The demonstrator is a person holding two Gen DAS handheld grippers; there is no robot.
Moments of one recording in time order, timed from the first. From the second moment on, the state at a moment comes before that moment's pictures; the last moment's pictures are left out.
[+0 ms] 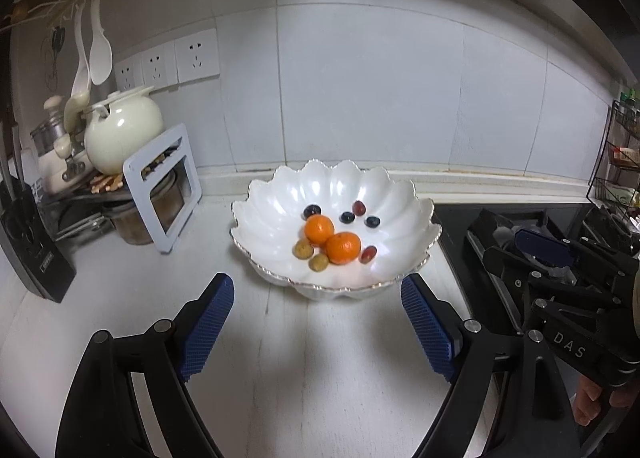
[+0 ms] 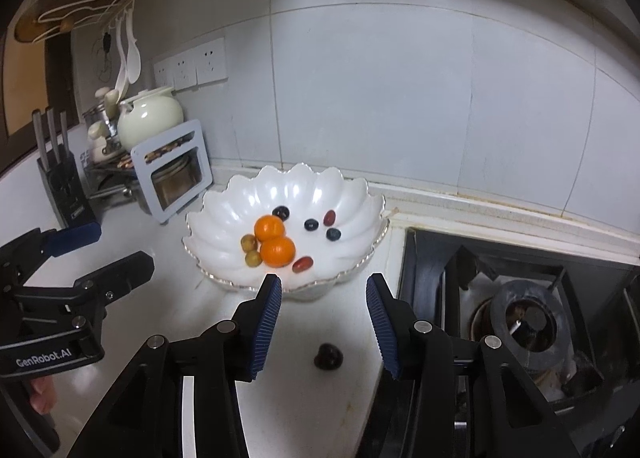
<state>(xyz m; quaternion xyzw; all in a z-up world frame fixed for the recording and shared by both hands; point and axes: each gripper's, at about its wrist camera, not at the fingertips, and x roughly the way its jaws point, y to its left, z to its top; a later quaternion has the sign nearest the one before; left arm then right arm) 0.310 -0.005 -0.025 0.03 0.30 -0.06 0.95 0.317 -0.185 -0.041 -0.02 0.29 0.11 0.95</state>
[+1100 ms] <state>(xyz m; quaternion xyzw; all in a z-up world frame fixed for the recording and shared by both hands) 0.309 -0.016 -0.120 0.02 0.40 -0.06 0.92 0.302 -0.174 -0.118 -0.07 0.35 0.12 0.93</state>
